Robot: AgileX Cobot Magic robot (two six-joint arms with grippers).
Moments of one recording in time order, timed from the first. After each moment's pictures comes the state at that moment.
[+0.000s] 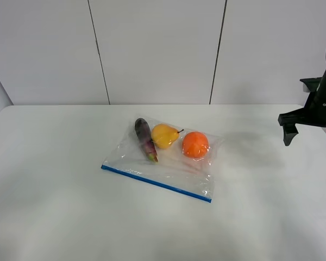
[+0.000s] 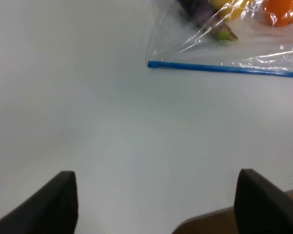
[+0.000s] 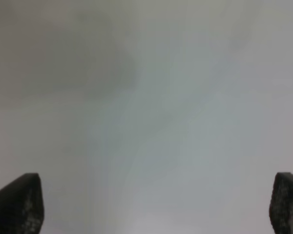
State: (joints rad) left arm -0.05 -0.01 -0.57 -0.18 1.17 0.18; right arm -0.08 1.80 -1.34 -0.15 1.05 0.02
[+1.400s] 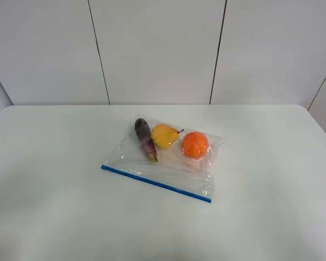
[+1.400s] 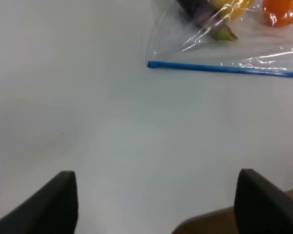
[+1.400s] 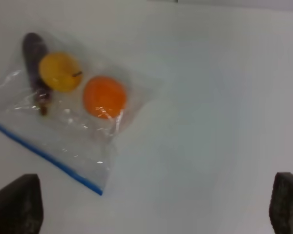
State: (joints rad) left arm -0.05 -0.01 -0.57 -0.18 1.17 0.18; right arm 0.03 0.92 -1.25 0.20 1.17 -0.20
